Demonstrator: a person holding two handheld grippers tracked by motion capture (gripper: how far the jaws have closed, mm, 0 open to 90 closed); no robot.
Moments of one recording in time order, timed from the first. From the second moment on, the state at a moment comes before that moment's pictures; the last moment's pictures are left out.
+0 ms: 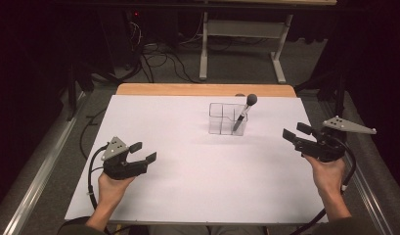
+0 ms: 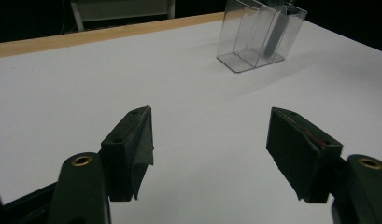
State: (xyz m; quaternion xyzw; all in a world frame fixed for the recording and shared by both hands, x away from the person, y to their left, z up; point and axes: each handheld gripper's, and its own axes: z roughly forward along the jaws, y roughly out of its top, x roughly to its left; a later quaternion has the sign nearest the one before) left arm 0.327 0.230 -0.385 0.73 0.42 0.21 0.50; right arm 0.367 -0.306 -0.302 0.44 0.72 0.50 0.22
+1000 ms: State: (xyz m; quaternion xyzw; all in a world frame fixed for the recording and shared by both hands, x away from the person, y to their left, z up) left arm 0.326 0.231 -0.385 0.72 0.42 0.21 0.50; right arm 0.347 -0.300 -0.326 0.42 0.72 0.50 0.23
